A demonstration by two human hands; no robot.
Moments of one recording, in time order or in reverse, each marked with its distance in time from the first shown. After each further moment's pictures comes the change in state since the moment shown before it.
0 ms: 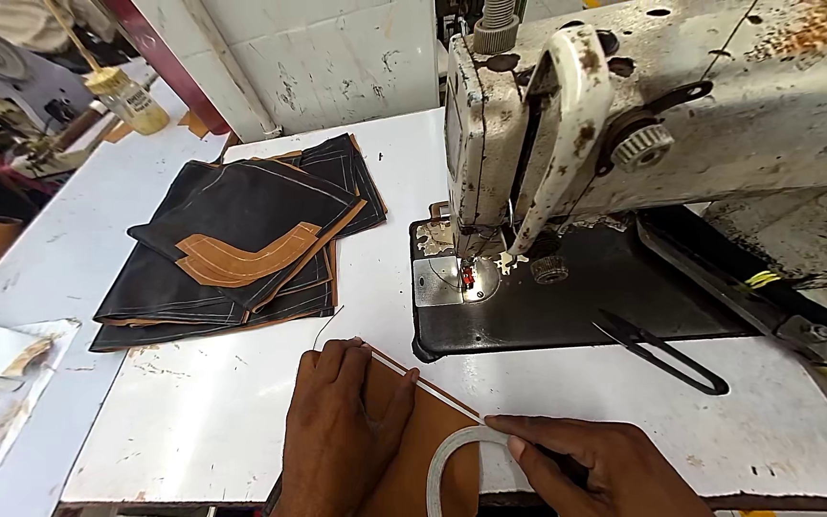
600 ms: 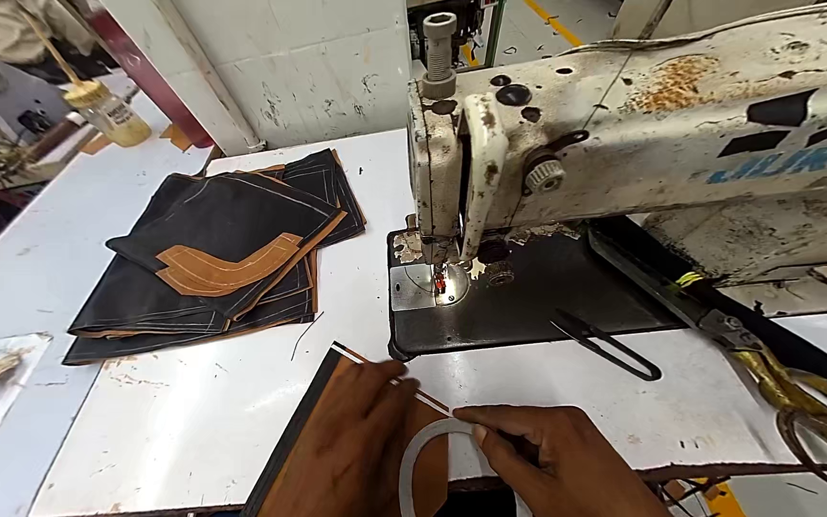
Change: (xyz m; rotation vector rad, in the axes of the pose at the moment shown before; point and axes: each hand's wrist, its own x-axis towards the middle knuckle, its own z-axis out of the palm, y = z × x) left_hand -0.003 0.021 -0.018 -0.310 -0.168 0.375; right_hand 0.004 0.008 0.006 0.040 0.024 0.001
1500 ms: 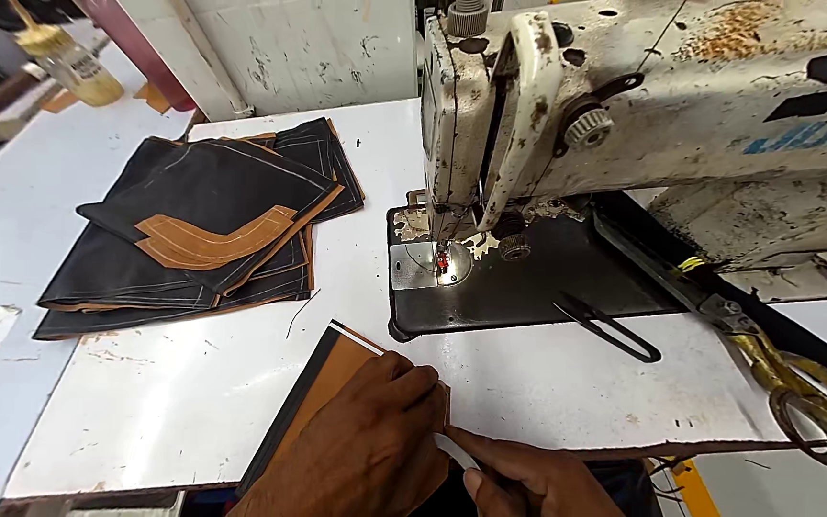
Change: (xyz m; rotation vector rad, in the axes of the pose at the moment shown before) left_hand 0.006 -0.003 0.002 -0.091 -0.236 0.285; right_hand -0.036 -0.029 0.022 0.314 -0.117 0.152
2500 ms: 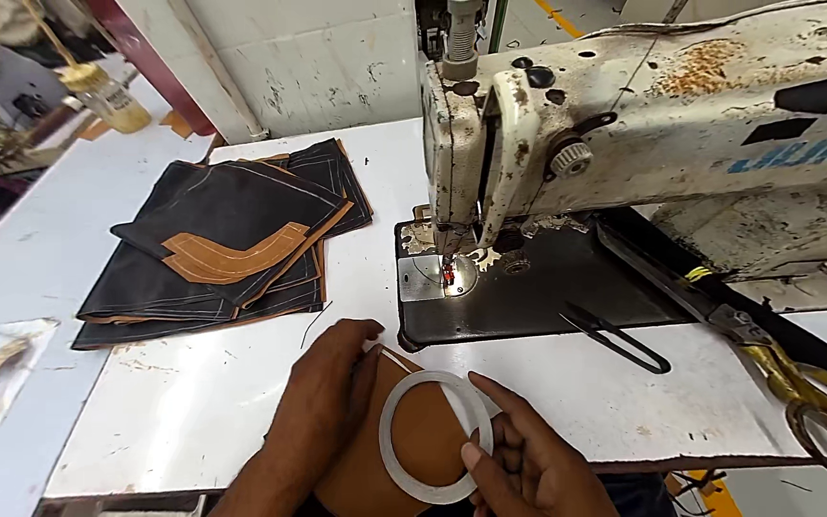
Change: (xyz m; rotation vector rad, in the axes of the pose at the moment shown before) left_hand -0.011 -0.038 -0.009 0.108 0.303 -0.447; right_hand 0.019 0.000 0.016 0.196 0.208 -0.095
